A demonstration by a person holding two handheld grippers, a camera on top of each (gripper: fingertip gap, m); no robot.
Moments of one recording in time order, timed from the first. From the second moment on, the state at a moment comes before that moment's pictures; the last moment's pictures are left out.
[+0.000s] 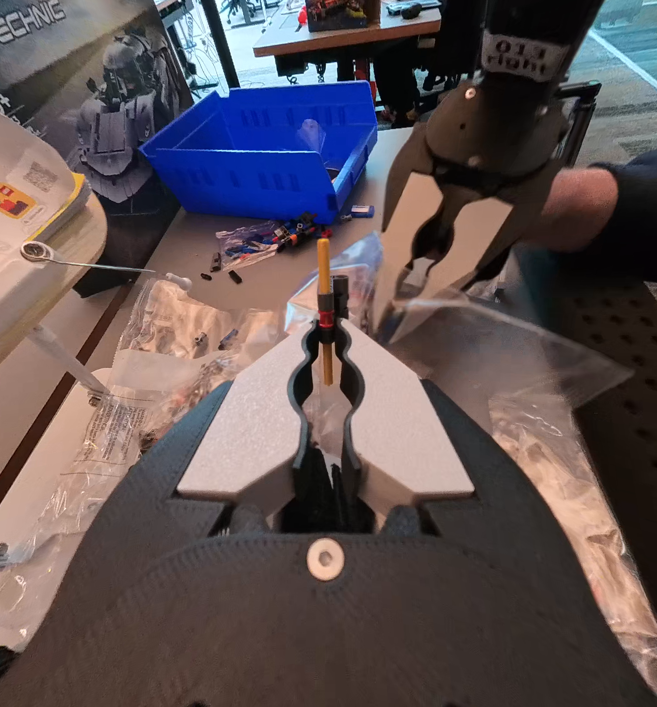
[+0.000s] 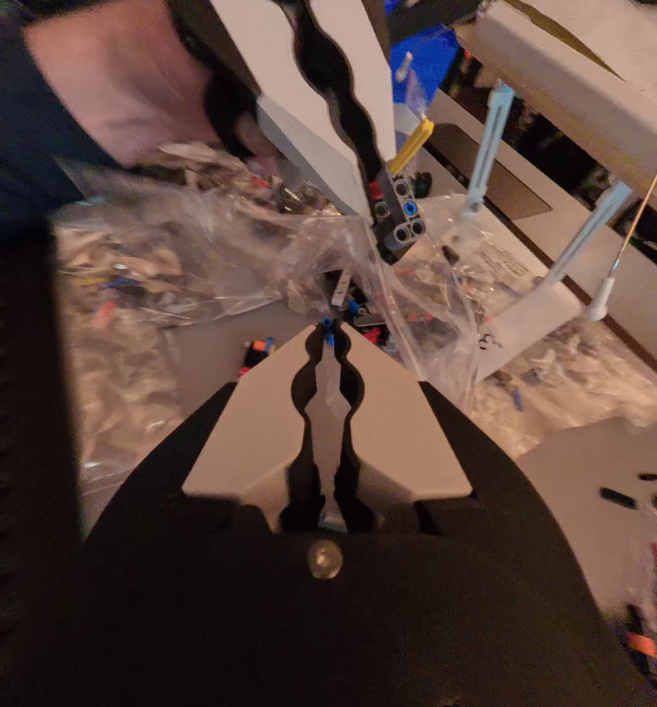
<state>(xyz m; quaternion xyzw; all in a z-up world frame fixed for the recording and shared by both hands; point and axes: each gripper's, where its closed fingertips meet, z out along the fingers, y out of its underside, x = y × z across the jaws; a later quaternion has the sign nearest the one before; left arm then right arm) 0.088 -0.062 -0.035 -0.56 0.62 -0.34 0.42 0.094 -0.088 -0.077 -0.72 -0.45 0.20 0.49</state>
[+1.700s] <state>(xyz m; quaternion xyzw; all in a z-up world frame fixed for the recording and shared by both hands) 0.088 -0.102 -0.033 -0.48 0.69 -0.34 0.42 0.137 -0.124 -0.003 -0.62 -0.39 0.38 0.57</state>
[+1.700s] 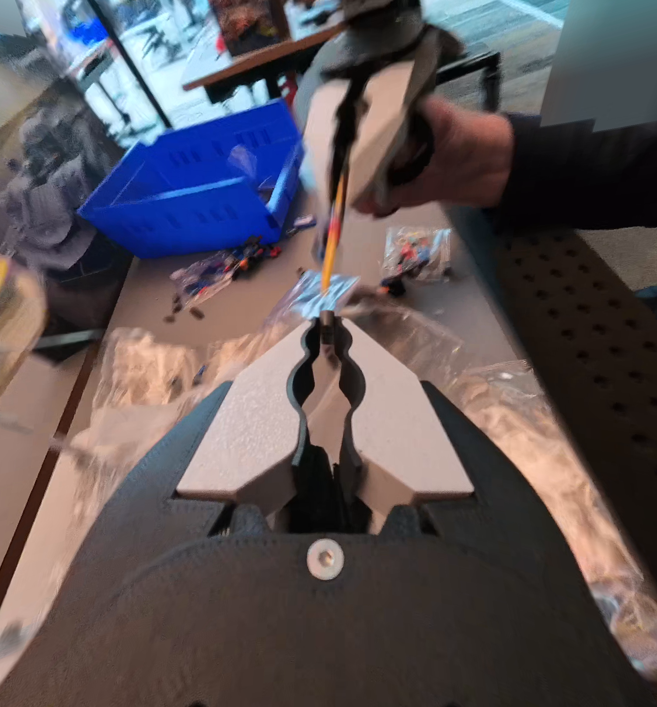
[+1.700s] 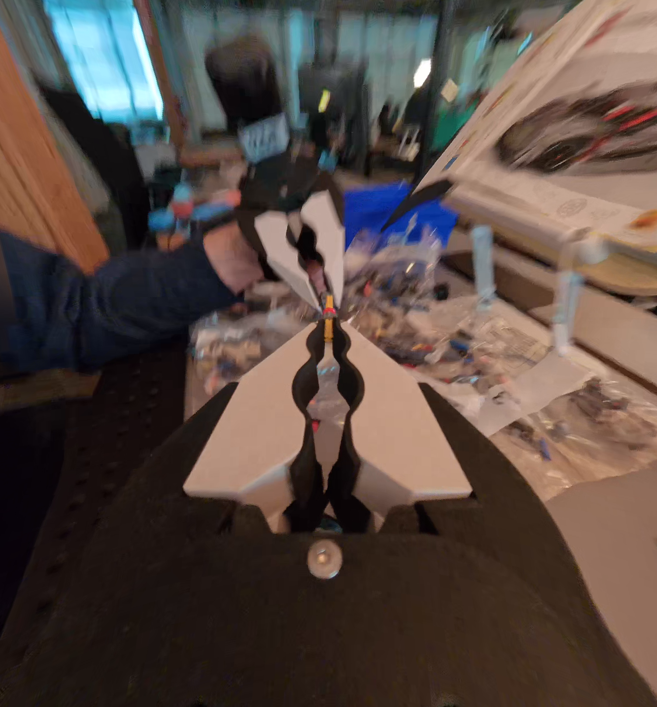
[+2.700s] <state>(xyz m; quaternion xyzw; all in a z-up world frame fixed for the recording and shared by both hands) 0.081 -0.122 -0.014 -0.46 0.66 -0.47 0.37 0.175 -0.138 -0.014 -0.62 -0.39 0.43 0.53</state>
